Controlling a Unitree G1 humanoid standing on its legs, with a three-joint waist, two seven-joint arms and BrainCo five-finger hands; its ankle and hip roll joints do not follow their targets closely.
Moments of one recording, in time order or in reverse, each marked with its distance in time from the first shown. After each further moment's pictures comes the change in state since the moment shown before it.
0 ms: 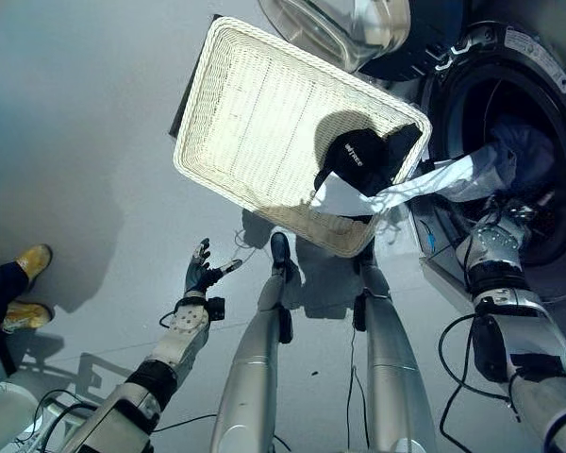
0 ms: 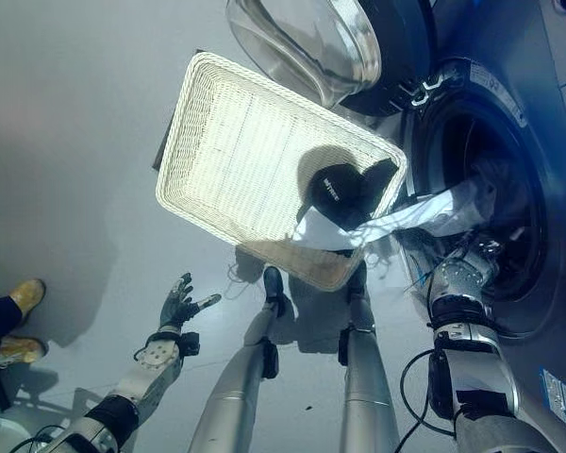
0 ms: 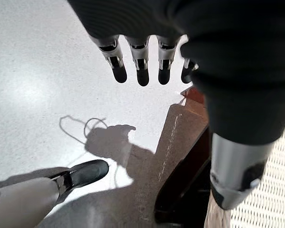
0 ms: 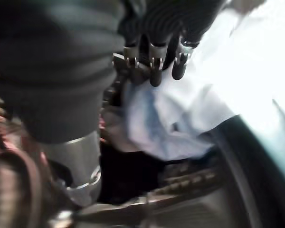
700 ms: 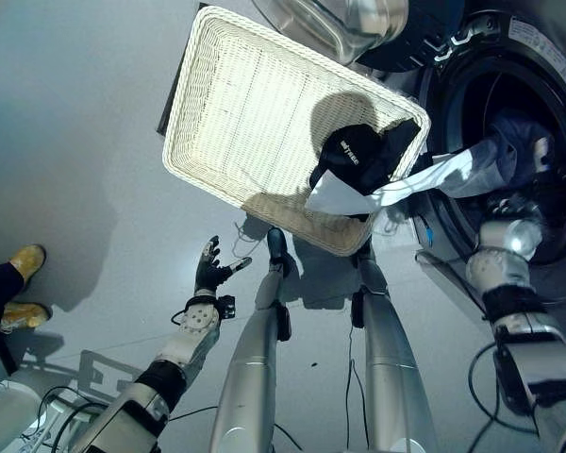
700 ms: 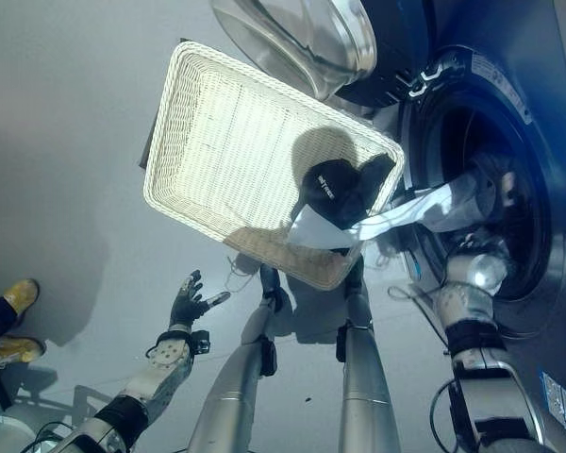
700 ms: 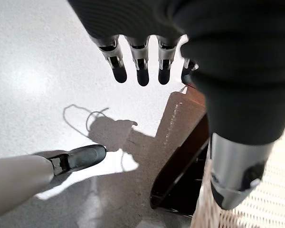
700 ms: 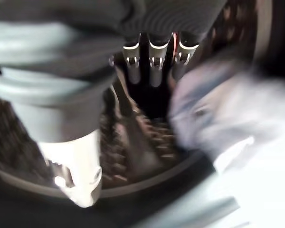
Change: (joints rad) left arm 0.020 -0.056 0.019 -0.061 0.018 -0.006 0.043; right arm 0.354 -0.025 0.224 -0.330 -1.490 -0.063 -0.634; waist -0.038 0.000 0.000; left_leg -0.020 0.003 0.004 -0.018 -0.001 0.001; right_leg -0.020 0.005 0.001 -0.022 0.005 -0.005
